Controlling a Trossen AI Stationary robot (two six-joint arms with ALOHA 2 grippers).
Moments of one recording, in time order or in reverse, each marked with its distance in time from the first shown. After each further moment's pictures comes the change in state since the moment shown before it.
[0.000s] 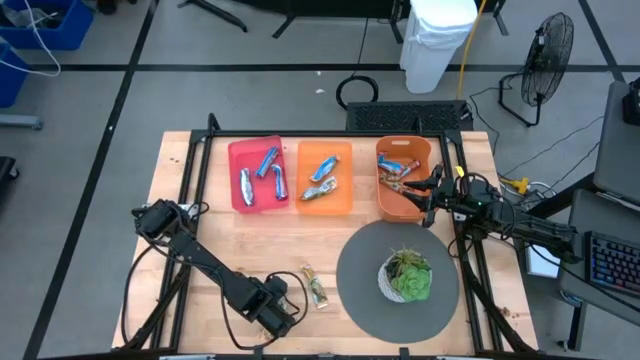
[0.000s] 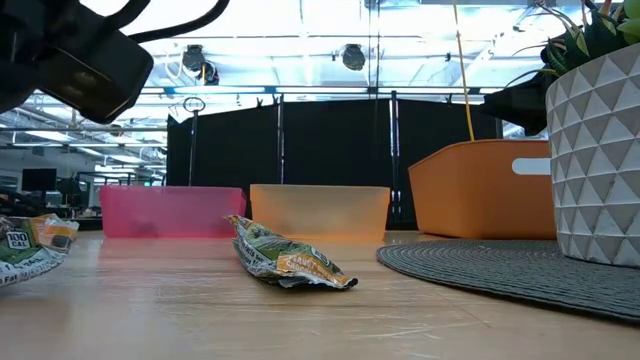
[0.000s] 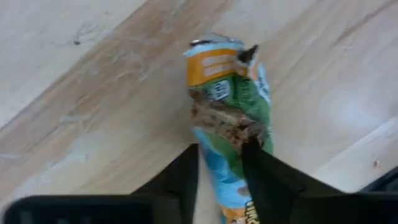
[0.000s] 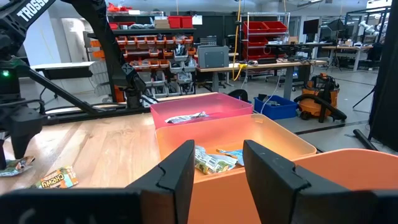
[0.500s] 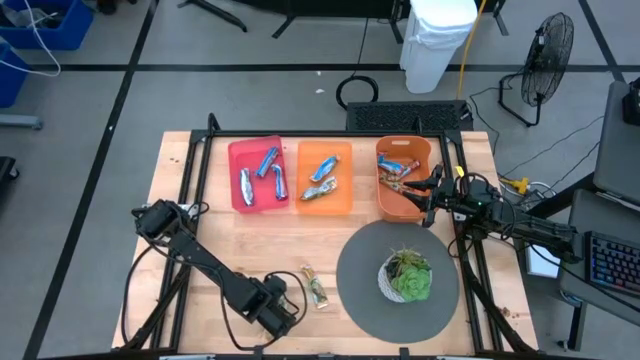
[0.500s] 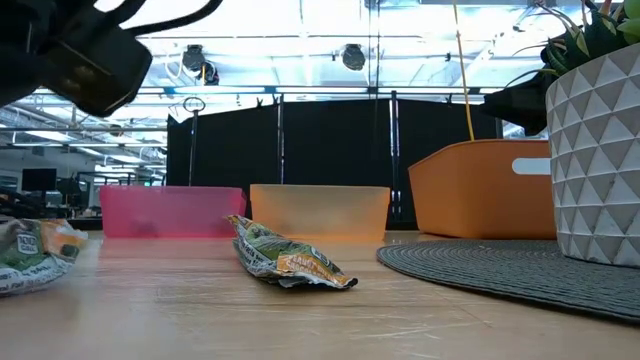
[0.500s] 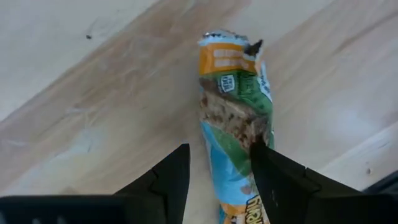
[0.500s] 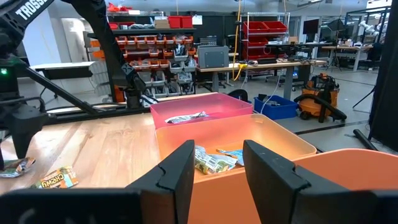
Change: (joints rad) left arm 0.000 0.002 0.019 -0.017 -0.017 -0.050; right arm 0.000 0.000 0.000 0.000 0.000 0.000
